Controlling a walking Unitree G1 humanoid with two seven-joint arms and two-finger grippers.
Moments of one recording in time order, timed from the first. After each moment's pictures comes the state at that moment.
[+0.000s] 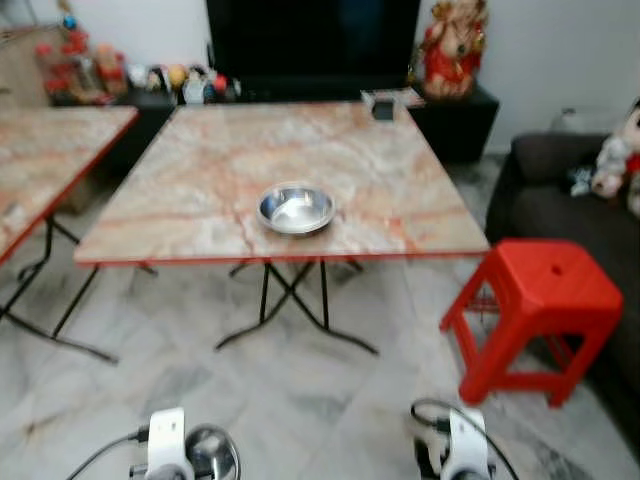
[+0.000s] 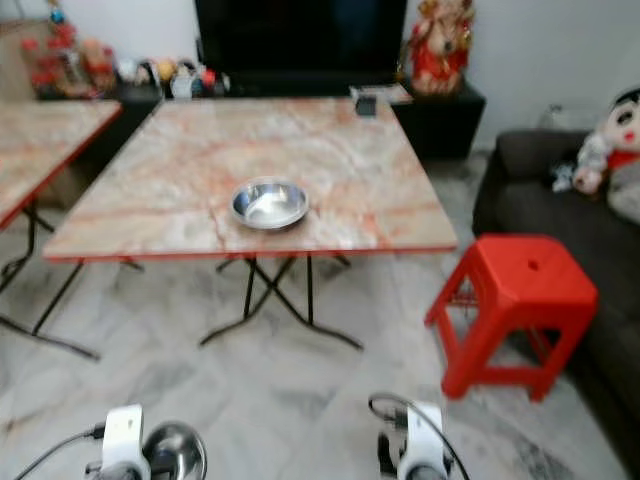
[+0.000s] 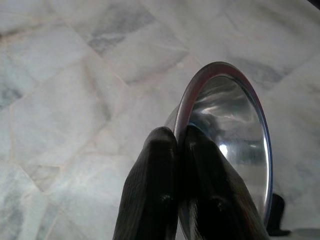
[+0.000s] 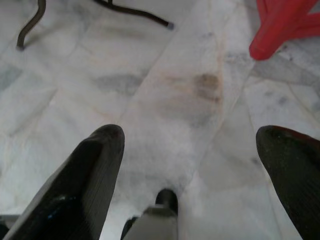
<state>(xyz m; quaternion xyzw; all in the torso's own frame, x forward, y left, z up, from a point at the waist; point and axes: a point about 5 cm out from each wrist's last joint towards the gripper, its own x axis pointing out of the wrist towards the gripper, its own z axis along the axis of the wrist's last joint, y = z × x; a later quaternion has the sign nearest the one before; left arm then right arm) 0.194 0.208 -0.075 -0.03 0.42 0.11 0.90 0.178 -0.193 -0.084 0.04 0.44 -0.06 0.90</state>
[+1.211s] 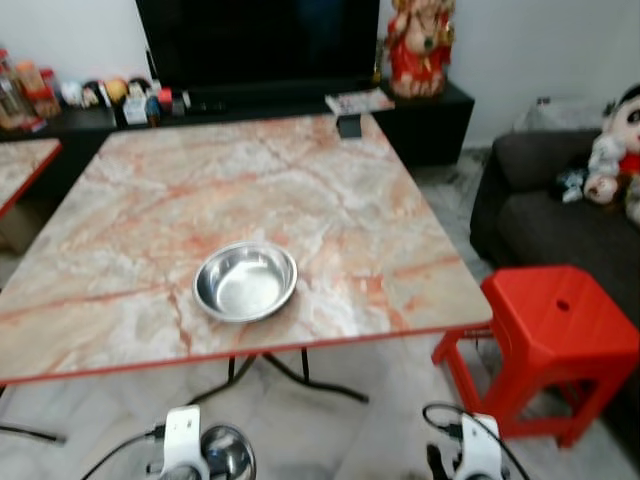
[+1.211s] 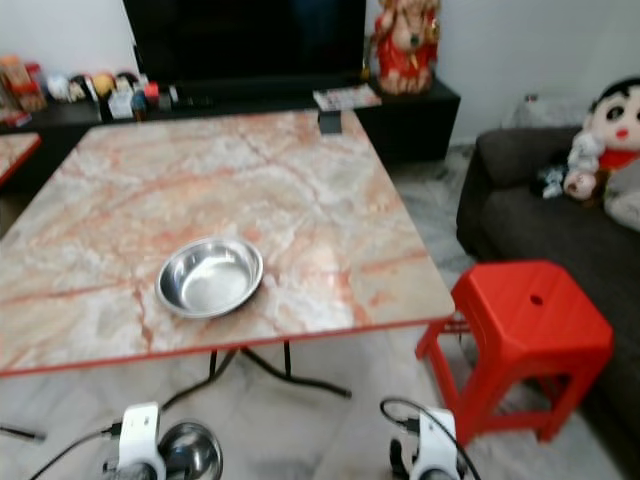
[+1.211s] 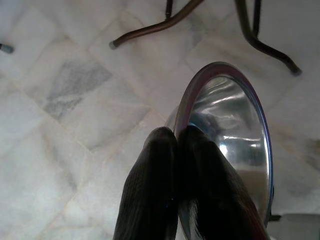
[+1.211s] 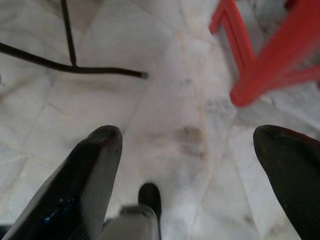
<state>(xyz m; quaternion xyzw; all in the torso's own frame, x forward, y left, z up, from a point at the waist) 0.200 0.205 -0.073 -0.02 0.42 0.10 0.90 0.184 -0.196 -0.081 0.04 0.43 -0.06 0.90</state>
